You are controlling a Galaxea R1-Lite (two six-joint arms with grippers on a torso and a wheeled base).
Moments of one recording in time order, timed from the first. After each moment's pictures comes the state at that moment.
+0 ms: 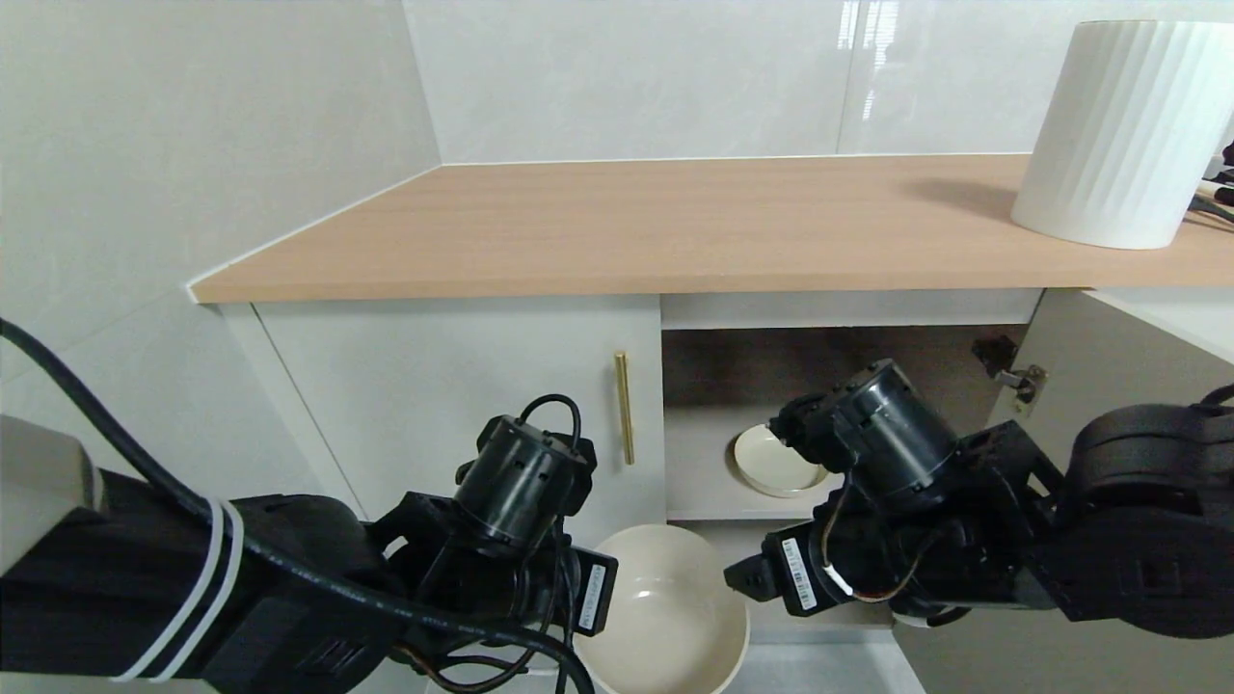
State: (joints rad) left arm -0.73 1.83 -0.82 -0.16 0.16 -0.33; right arm 0.82 1.78 -1.06 0.15 -0.19 0.39
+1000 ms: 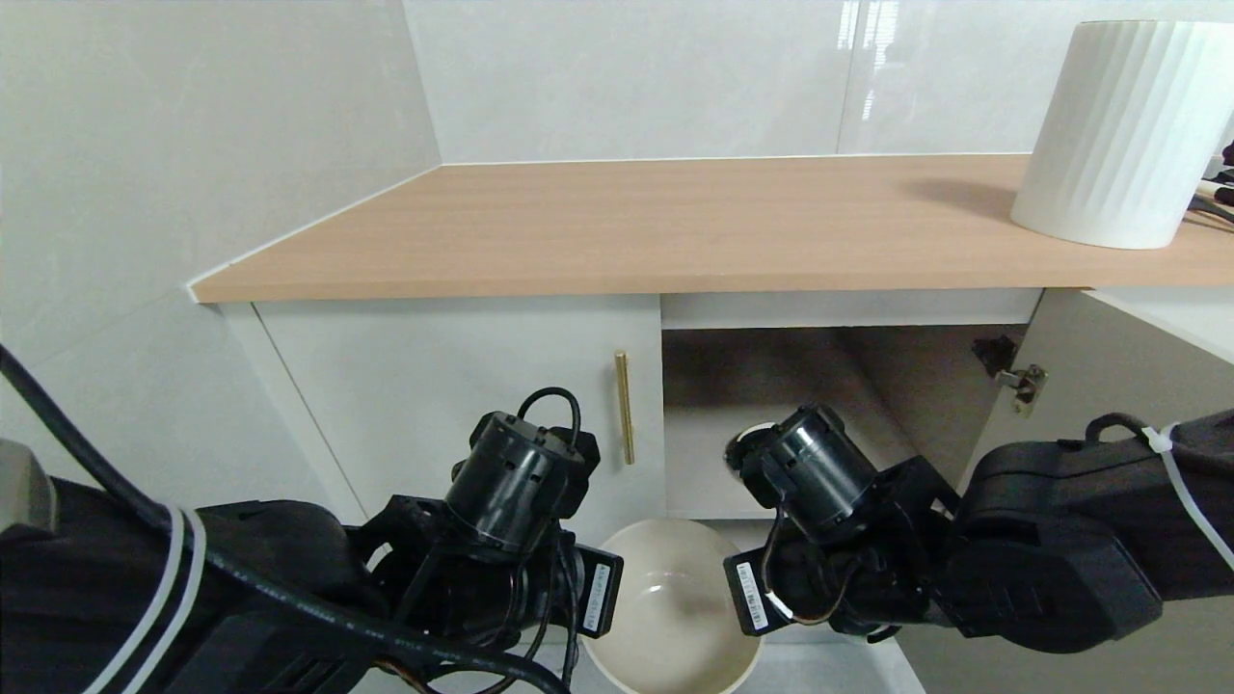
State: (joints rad) left arm -0.74 1.80 -0.81 -0.18 0.16 -0.33; right arm 0.83 1.90 -1.07 0.08 -0.18 0.43
